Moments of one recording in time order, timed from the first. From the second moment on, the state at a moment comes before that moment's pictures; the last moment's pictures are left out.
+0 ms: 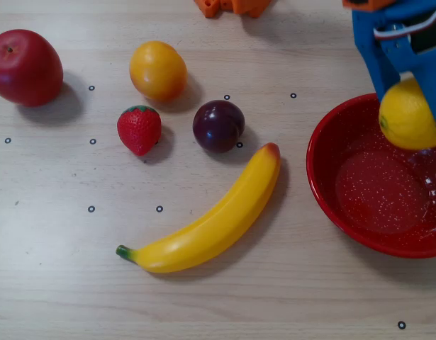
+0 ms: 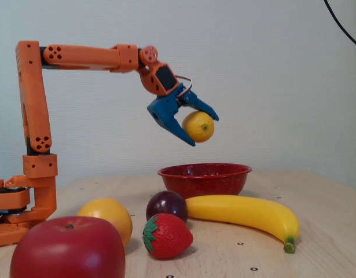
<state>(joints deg) 29.0 90.0 86.4 53.5 2.7</state>
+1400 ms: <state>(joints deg) 29.1 80.9 77.3 59.9 1.0</state>
